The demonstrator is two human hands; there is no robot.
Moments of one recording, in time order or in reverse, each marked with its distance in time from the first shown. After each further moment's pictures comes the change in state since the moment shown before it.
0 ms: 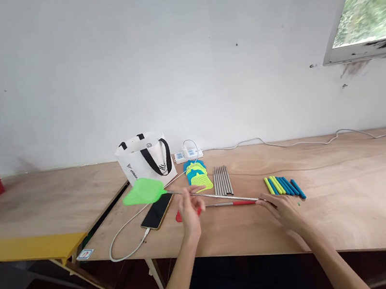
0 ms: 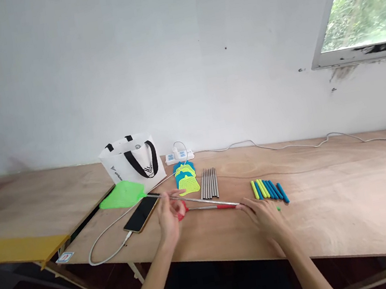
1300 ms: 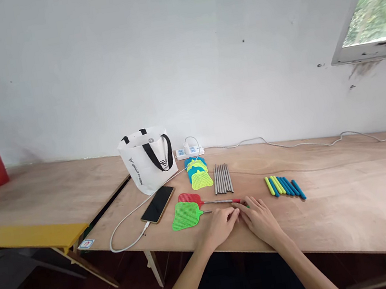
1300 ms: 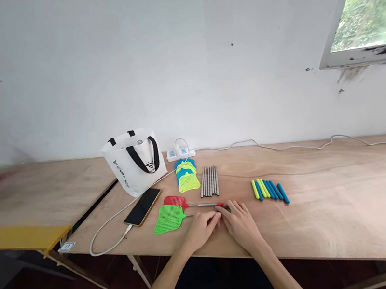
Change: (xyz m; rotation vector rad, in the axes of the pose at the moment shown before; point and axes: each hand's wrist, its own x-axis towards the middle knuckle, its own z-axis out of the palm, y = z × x) left_hand -0.034 -0.044 0.005 0.993 -0.711 0.118; right_hand -0.002 -0.043 0.051 -0.183 0.014 -0.197
